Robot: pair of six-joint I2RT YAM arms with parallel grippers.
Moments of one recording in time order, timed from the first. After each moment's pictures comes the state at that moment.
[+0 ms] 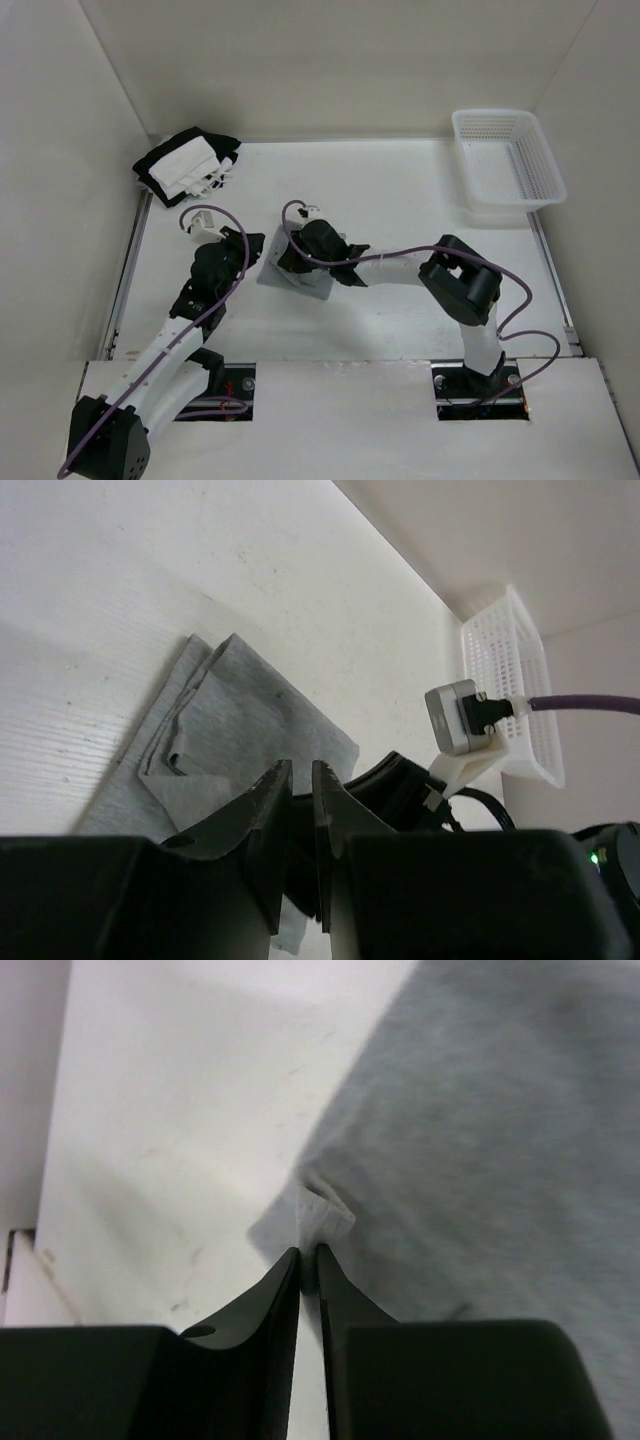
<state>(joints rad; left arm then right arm) -0.35 0.79 0.36 0.20 -0.14 -0.91 0.93 1.97 1.18 0.27 0.02 0.78</state>
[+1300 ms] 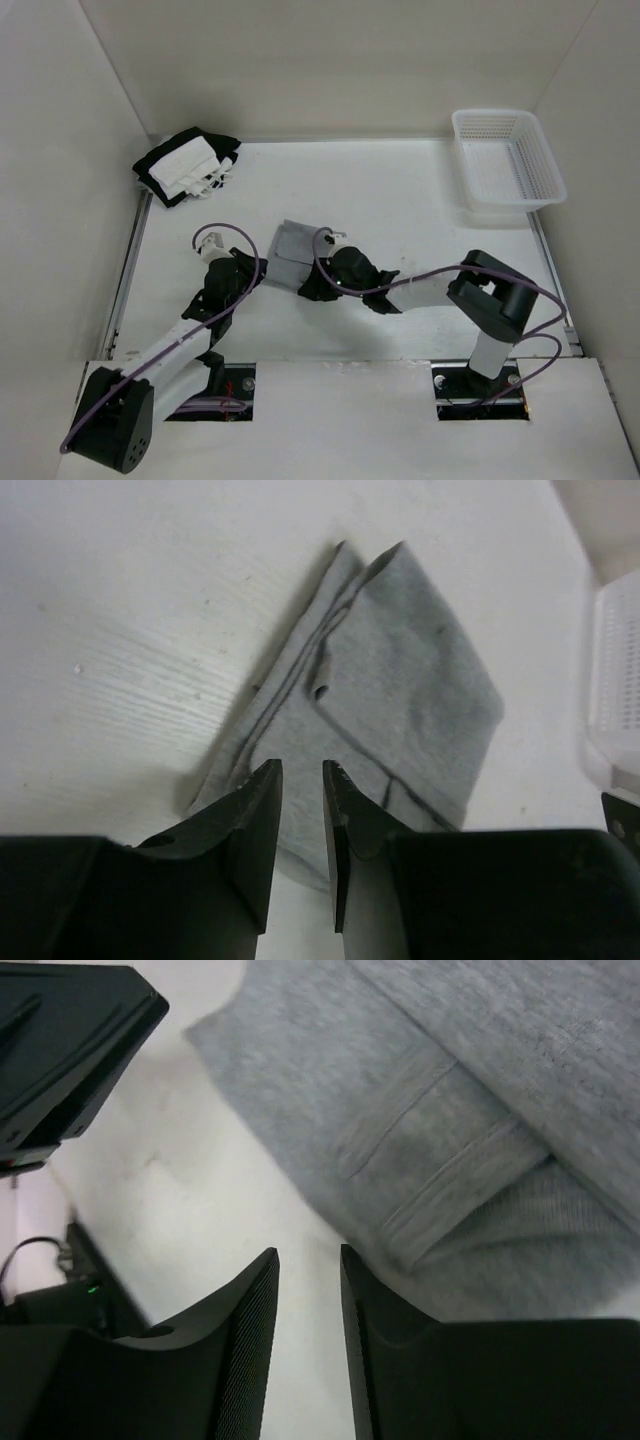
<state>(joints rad) -0.35 0.96 0.18 0.31 -0.17 -0.92 0.98 1.81 0.80 0.45 -0.07 0.85</state>
